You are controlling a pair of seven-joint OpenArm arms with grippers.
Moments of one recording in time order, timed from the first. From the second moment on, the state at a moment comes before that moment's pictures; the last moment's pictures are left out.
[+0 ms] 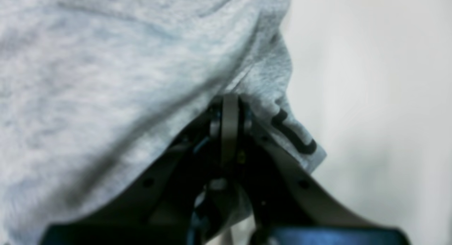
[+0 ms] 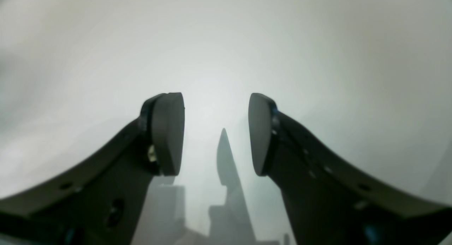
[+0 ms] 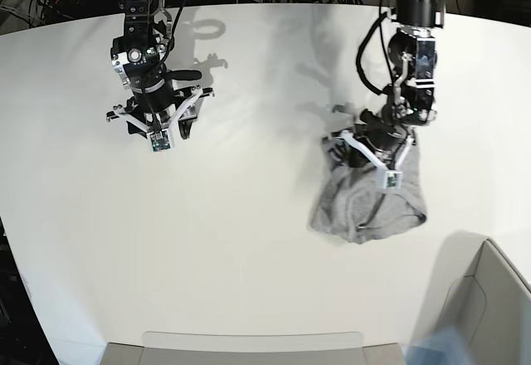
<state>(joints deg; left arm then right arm) -0.4 -14.2 -1.6 74.5 -21.5 -4.9 36.2 -13.9 -0.1 2.7 105.4 -9.3 14.1 -39.7</state>
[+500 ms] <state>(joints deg) 4.7 -14.7 -13.1 102.2 -17.5 -1.7 41.6 -15.6 -0.5 -7.9 116.2 -4.9 14.1 -39.2</state>
